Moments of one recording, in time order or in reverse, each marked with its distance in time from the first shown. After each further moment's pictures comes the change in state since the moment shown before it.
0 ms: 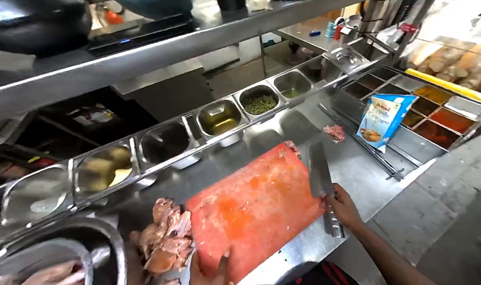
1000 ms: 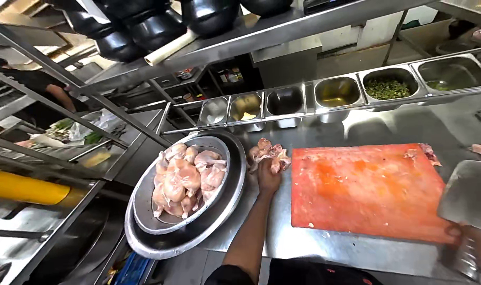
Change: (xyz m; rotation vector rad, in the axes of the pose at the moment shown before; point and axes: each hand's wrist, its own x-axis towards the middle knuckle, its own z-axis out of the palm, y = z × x) left_hand 0.150 -0.026 -0.020 0.271 0.217 0.335; right_hand 0.002 0.017 -0.029 0.004 0.091 -0.119
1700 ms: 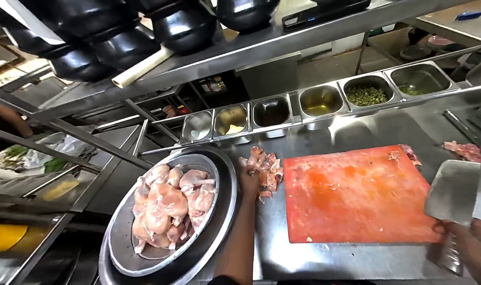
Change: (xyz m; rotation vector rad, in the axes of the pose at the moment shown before) left_hand 0.055 -0.002 -0.021 -0.253 -0.051 -0.378; right_hand 0.000 -0.005 0.008 -0.071 0.079 0.072
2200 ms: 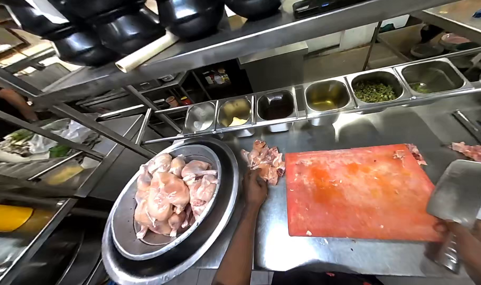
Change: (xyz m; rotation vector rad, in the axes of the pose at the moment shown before) left_hand -0.056 -0.019 -0.013 0.369 -0.082 0.286; right_hand -0.003 0.001 0.002 -0.040 0.029 -0.039
